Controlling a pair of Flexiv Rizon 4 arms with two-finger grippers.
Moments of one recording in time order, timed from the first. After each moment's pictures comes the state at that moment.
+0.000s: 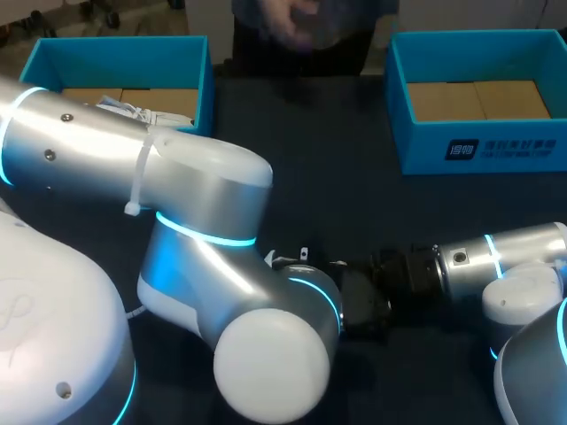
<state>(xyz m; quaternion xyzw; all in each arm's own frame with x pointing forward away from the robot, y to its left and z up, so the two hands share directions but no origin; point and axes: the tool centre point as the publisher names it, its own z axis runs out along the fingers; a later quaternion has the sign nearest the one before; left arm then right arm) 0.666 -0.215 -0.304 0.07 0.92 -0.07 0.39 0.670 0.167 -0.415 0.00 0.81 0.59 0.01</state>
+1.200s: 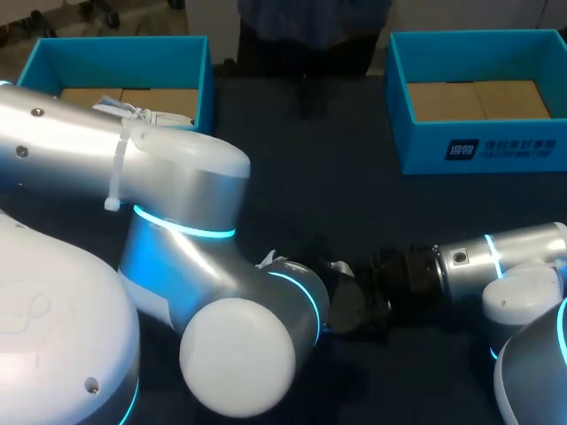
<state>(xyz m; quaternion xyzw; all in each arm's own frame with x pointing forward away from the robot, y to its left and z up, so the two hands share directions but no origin) 0.658 -0.216 -0.293 0.20 0.90 -0.06 0.39 0.670 0.167 -0.415 0.00 0.81 0.59 0.01</state>
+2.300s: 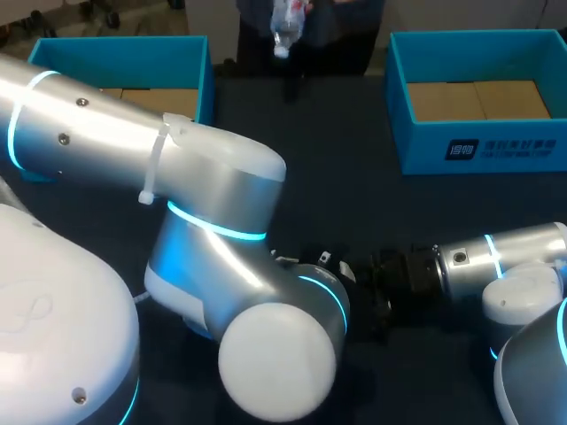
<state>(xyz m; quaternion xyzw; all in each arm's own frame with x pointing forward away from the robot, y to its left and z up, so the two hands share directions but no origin) 0.660 -0.226 -0.301 0.27 0.88 0.01 0.39 0.670 0.167 -0.415 0.00 0.81 0.59 0.01</state>
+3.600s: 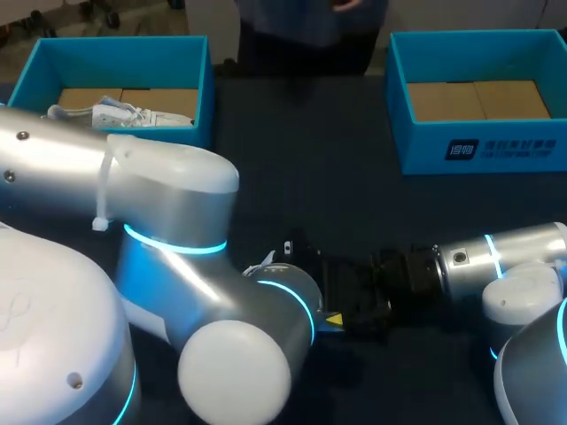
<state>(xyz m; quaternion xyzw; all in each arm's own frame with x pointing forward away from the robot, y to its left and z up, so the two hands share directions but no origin) 0.676 -0.206 -0.292 0.02 0.90 -0.13 0.42 0.670 0.167 -0.415 0.00 0.81 0.59 0.01</state>
